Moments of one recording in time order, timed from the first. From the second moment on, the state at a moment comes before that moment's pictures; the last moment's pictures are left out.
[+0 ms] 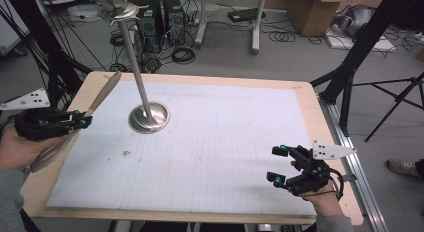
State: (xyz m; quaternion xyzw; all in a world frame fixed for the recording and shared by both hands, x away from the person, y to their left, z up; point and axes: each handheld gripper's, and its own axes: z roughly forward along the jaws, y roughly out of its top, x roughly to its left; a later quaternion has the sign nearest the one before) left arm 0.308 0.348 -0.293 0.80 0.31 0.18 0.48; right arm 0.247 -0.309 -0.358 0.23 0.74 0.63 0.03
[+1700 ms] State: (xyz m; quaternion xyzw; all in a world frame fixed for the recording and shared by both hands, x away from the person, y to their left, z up) left arm 0.340 0.401 -0.228 0.77 0.30 0.20 0.53; right arm 0.247 -0.333 -0.366 0.25 0.72 0.64 0.03
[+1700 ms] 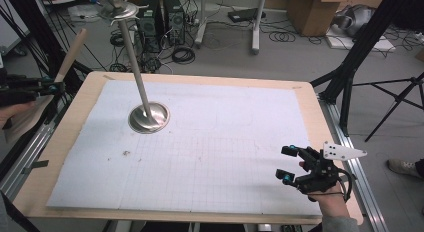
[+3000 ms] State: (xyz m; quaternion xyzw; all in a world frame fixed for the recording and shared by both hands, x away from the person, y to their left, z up) left arm 0.360 0.388 -0.202 0.77 0.29 0.20 0.54; right arm 0.244 -0.348 -0.368 0.27 0.71 0.65 0.04
